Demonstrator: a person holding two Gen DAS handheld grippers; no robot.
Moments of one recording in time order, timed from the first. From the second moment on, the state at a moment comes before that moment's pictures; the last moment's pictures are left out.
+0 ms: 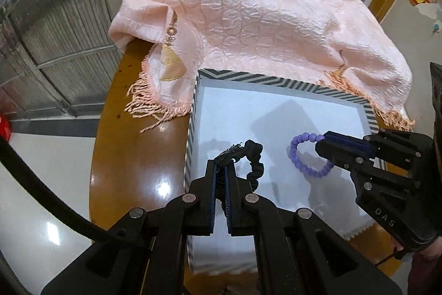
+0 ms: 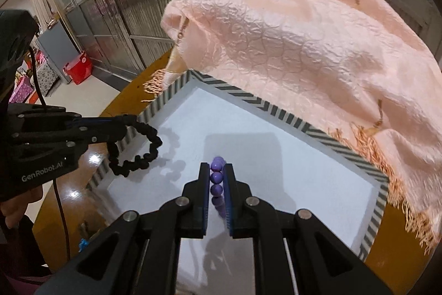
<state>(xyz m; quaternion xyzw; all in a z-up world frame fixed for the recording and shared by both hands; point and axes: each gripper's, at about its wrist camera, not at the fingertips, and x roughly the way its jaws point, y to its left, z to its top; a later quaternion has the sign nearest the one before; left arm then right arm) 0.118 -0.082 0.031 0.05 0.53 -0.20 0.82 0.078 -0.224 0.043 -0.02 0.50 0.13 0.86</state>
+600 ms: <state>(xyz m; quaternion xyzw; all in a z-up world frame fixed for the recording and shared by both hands) 0.182 -0.107 -0.012 0.07 0.56 -0.15 0.81 0.151 -0.251 -0.018 0.03 0.51 0.08 0.85</state>
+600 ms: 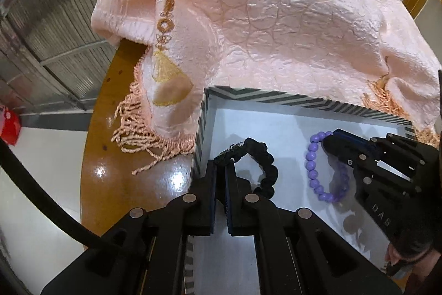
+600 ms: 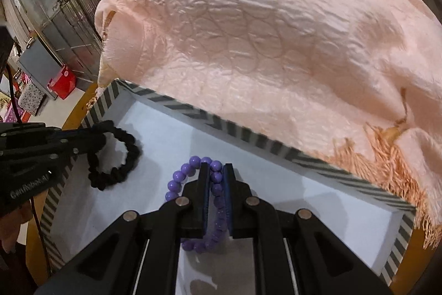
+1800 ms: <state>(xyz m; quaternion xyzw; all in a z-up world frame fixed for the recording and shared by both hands) 0.052 -0.069 0.041 0.09 0.51 -0.14 0.85 0.006 -0.242 0.049 0.02 0.48 0.06 0.87</state>
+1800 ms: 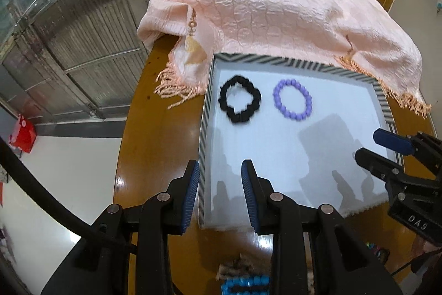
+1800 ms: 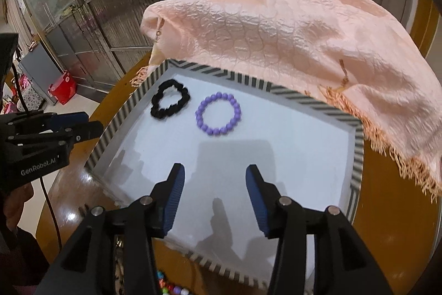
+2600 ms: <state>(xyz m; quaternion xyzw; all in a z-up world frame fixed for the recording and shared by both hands) -0.033 -0.046 0.027 0.07 0.54 -0.15 0.83 -0.095 -0.225 0.055 0.01 0.49 0.08 0.87</state>
